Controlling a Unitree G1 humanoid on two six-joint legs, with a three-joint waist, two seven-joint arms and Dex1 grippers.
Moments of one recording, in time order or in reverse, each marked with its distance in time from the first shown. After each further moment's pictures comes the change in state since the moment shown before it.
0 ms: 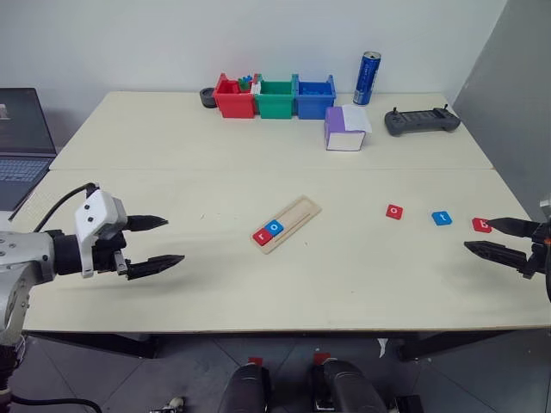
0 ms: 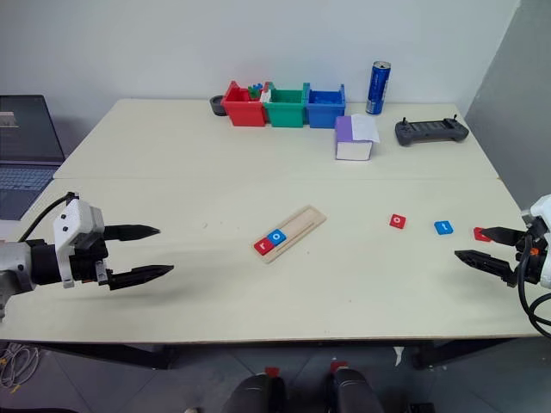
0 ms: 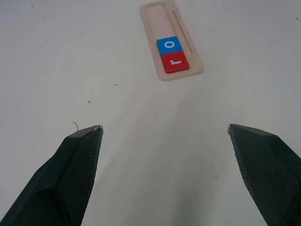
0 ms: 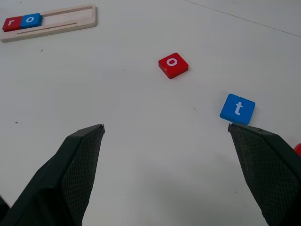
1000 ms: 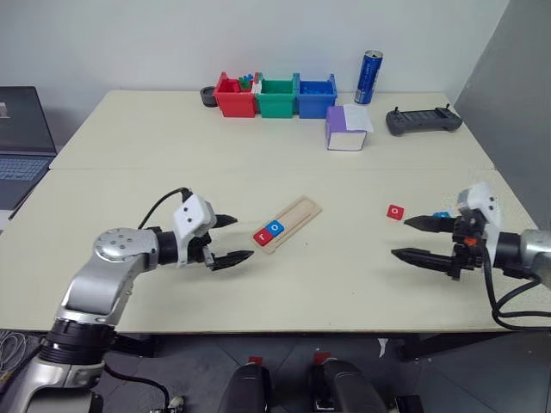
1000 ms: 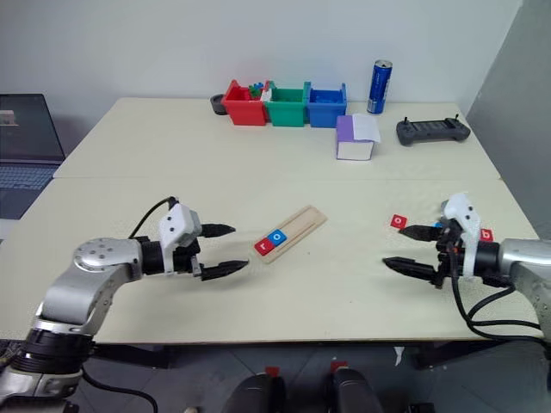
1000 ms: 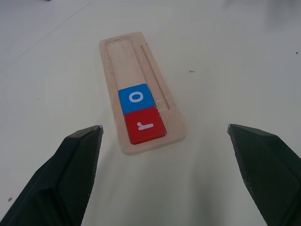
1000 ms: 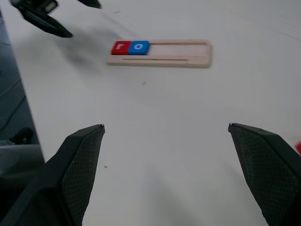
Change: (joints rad) left arm -0.207 -0.308 -0.350 -0.038 0.163 0.004 0.225; right arm -0.165 0.158 0.277 -0.330 0.120 0.111 -0.075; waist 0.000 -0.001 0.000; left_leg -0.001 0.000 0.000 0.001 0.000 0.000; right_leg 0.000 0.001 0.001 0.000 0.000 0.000
